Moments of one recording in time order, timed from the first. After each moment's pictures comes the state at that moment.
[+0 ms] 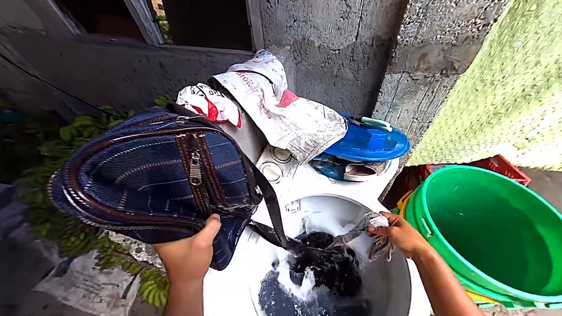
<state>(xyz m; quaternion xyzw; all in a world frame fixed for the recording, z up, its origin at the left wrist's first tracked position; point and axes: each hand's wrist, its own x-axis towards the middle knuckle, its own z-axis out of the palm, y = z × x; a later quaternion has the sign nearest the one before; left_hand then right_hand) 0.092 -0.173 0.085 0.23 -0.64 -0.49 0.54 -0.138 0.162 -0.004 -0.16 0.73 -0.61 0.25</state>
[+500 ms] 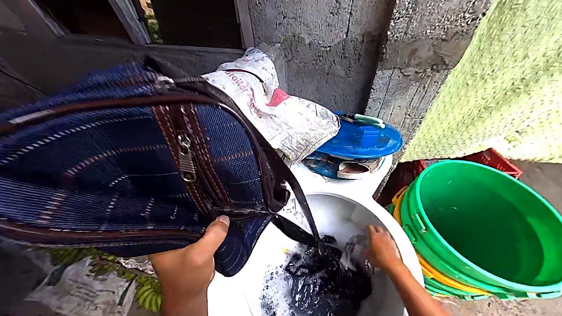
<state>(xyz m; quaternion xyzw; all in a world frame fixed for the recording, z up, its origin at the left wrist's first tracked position) 0.089 -0.132 0.126 0.09 -0.63 -0.55 0.55 -0.115 0.150 -0.046 -0.17 0.94 -0.21 0.22</state>
